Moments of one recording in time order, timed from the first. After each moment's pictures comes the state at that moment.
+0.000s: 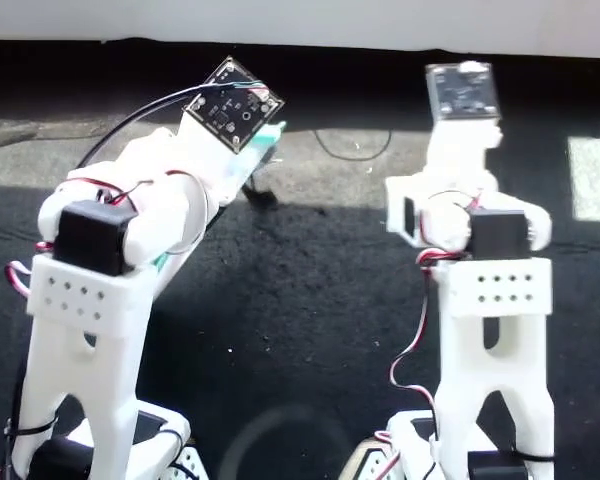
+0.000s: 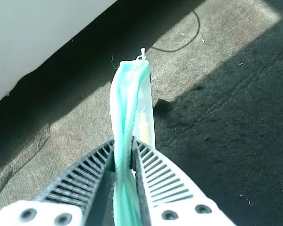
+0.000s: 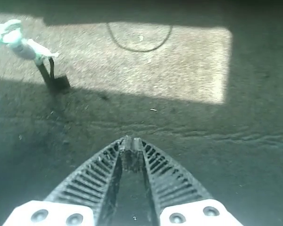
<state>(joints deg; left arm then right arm) 10.3 -30.5 -3.2 85.1 -25.5 -4.0 -30.1 8.3 78.7 1.2</state>
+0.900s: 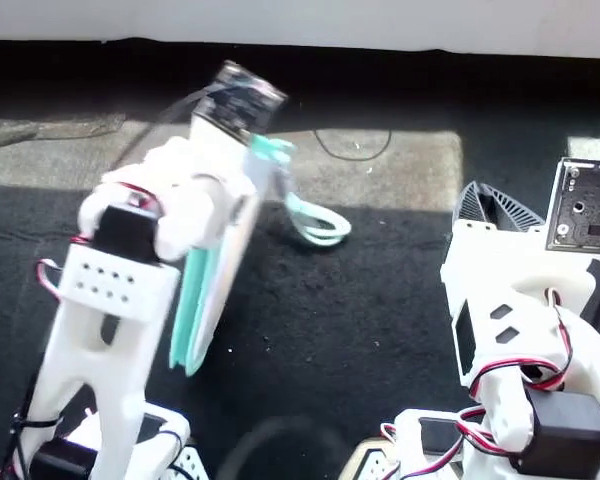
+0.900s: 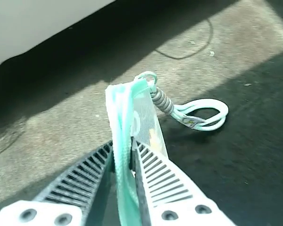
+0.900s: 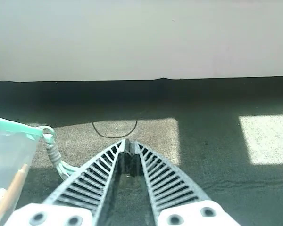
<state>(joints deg) 7.8 -30.7 13.1 68.1 -17.1 2.8 -56.6 7.7 79.2 1.2</state>
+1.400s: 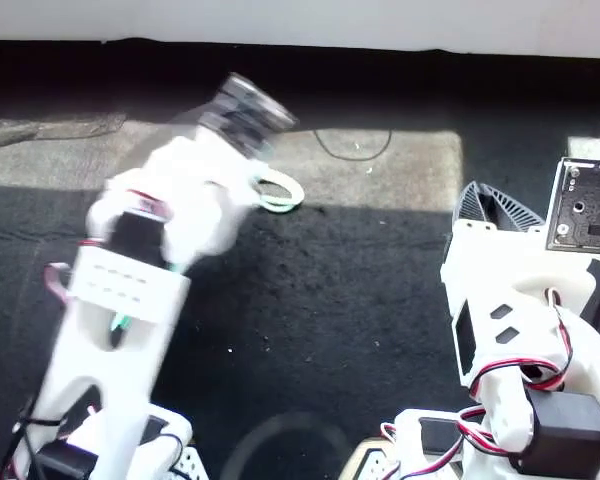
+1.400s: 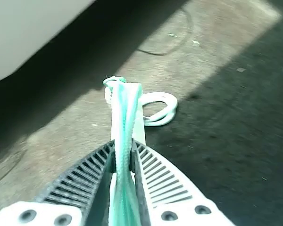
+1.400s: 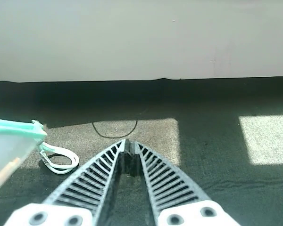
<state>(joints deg) 13.9 -30.9 21.5 64.0 -22.9 2.8 -56.7 7.7 79.2 1.2</state>
